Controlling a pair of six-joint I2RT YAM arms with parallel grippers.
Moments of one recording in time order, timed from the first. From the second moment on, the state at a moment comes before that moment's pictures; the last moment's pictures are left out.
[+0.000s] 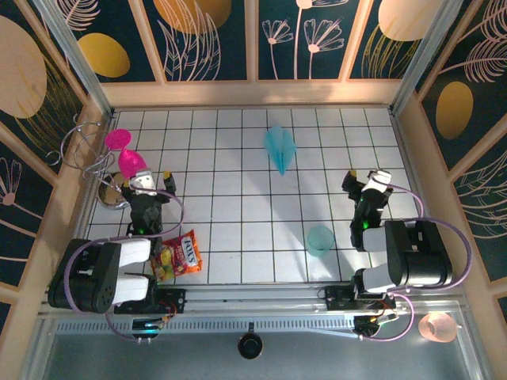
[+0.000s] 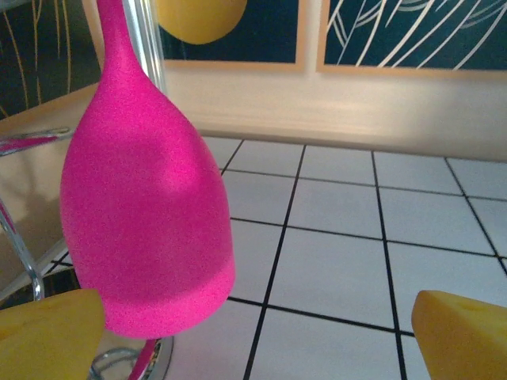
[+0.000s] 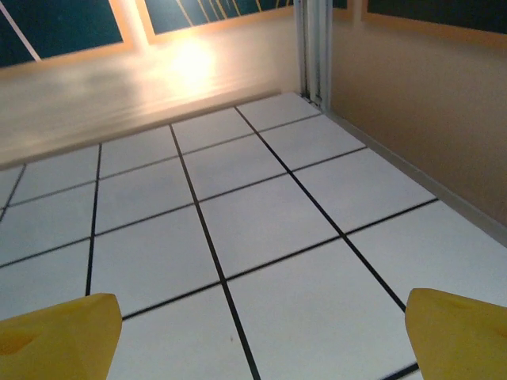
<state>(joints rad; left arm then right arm) -0.12 1.31 0.17 1.04 -0.33 -0.06 0.00 1.44 0.18 1.10 0.27 0.18</state>
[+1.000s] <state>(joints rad) 0.01 1.53 0.19 1.28 -0.14 -0.10 -0.01 1.56 0.19 1.26 0.11 0.14</state>
